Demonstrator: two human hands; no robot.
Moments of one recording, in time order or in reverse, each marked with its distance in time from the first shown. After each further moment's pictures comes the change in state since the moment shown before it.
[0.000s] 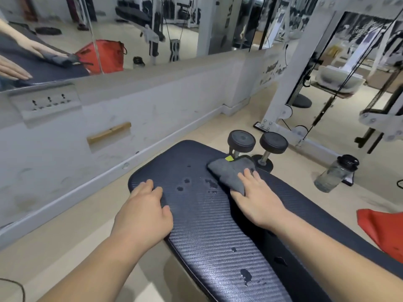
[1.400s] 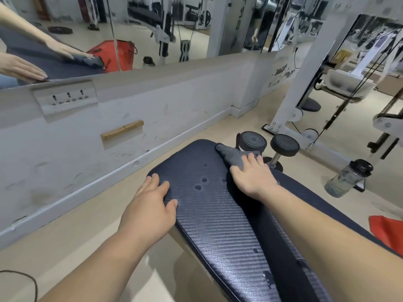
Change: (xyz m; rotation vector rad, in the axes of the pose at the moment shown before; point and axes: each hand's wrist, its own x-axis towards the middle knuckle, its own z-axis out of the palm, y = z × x) left_hand -0.001 -0.026 -0.007 -0.213 0.048 -0.040; right_hand 0.072 -0.038 0.002 -0.034 0.062 0.120
